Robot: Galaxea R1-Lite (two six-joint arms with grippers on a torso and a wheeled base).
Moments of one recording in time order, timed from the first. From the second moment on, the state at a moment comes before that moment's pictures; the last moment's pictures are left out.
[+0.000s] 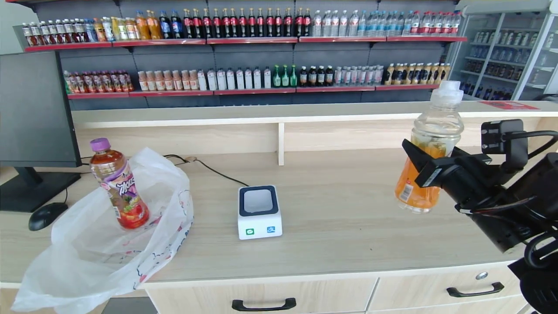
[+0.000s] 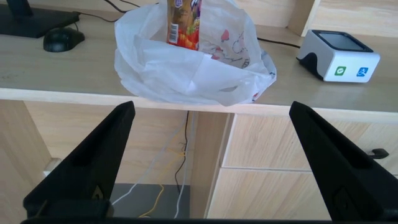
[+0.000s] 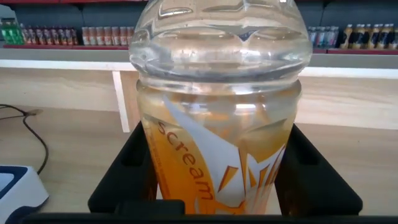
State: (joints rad) left arm 0.00 0.00 0.00 0.00 0.00 -0.02; right arm 0.29 1.73 -0.44 -1.56 -0.09 -0.04
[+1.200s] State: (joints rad) left arm 0.00 0.00 0.00 0.00 0.00 -0.04; right arm 0.23 1.64 -0.37 -1.57 -0.09 -0.05
